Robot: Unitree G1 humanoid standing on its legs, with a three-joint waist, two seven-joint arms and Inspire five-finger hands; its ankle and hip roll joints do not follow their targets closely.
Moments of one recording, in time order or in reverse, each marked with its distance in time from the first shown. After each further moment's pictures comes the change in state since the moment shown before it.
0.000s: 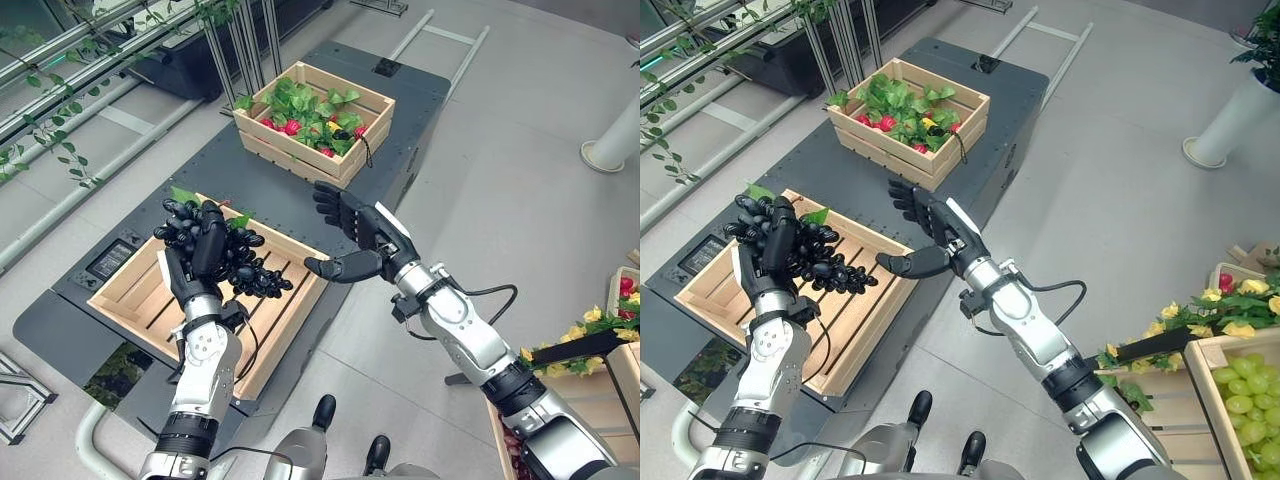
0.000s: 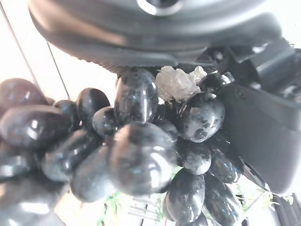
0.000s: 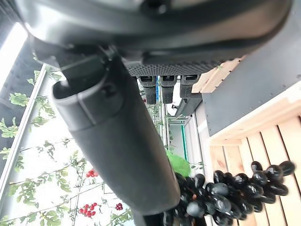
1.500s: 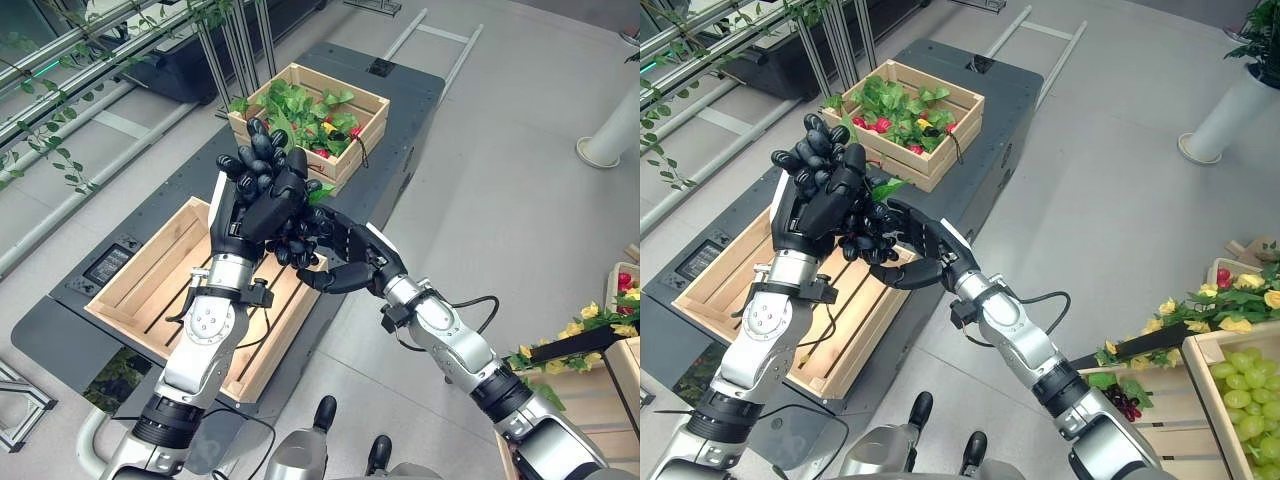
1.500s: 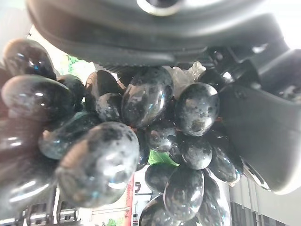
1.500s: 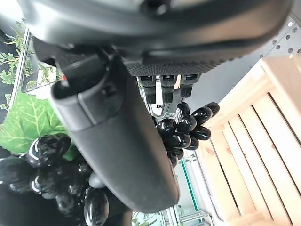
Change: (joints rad) left arm -0.076 0.165 -0.141 -0.292 0.058 0.060 -0.279; right arm 0.020 0.040 0.041 0.062 0.167 0.034 0.029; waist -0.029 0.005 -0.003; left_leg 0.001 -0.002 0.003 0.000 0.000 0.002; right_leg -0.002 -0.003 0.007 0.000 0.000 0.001
